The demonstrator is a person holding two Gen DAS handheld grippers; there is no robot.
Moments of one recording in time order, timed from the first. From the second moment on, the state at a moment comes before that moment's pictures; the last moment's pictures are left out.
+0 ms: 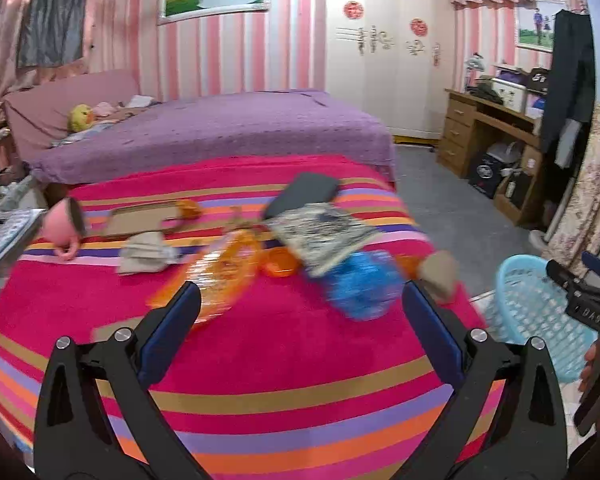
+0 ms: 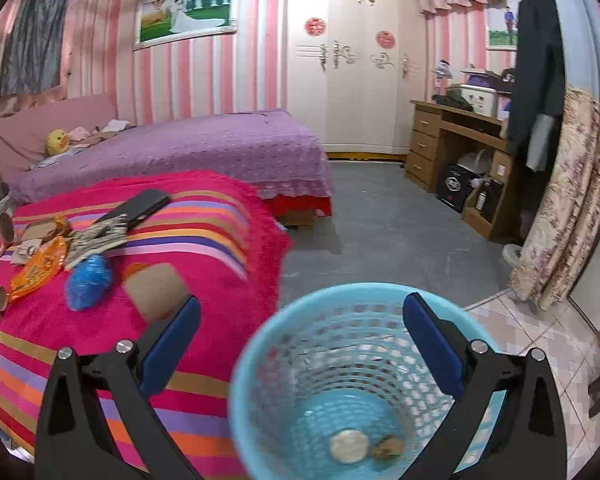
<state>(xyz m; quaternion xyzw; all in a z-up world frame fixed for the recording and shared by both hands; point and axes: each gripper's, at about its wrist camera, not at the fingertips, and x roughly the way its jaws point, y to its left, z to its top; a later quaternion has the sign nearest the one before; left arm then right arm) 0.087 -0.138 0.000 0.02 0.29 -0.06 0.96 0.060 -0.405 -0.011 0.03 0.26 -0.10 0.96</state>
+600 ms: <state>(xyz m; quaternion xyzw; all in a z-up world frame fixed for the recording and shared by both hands) 0.087 -0.011 -0.031 -0.02 0.31 0.01 0.95 0.083 -0.324 -0.016 -0.01 0.26 -0.06 0.96</state>
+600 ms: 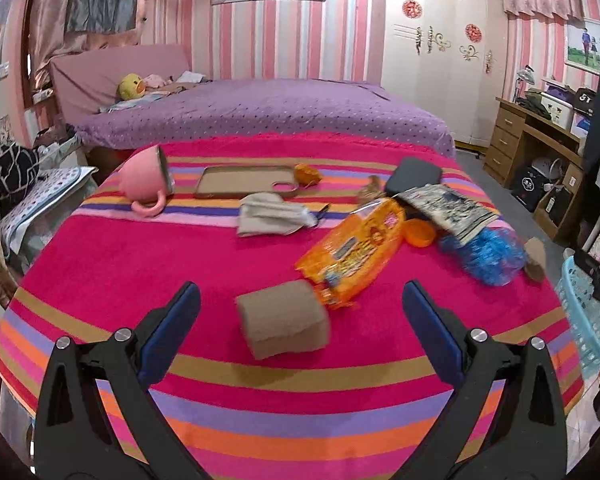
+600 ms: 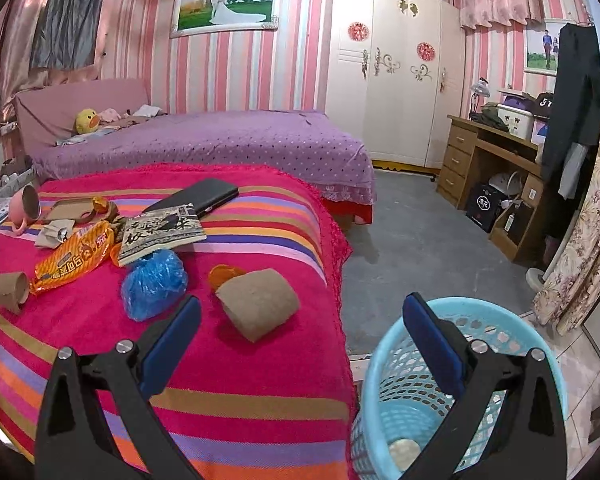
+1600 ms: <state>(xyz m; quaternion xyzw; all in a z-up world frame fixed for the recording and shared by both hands) 0.129 0.009 -0.081 -0.05 0.40 0.00 0.91 0.112 -0.323 -0.026 0.00 0.27 -0.08 0.96</state>
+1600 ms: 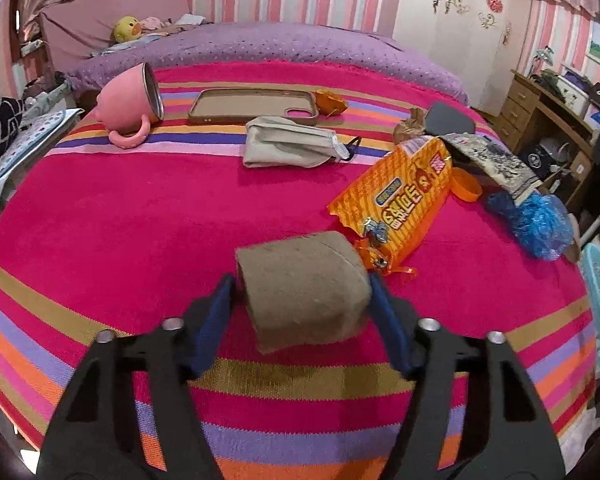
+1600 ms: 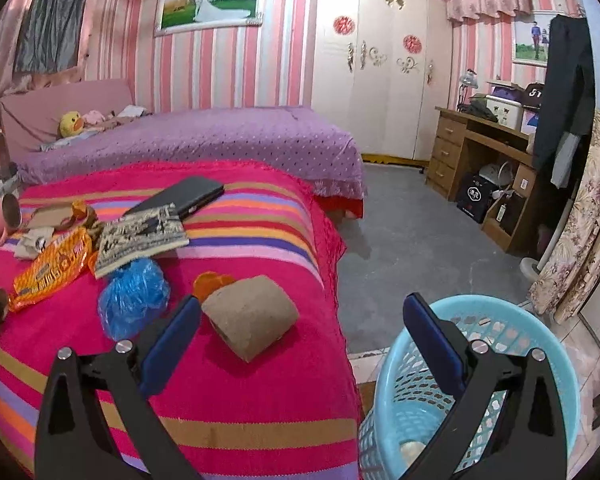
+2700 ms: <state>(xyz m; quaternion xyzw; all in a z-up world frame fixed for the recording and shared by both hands) 0.120 0.019 -0.051 -0.03 0.35 0.01 0.94 0.151 -0.319 -0.059 0.00 0.37 -0.05 0.93</state>
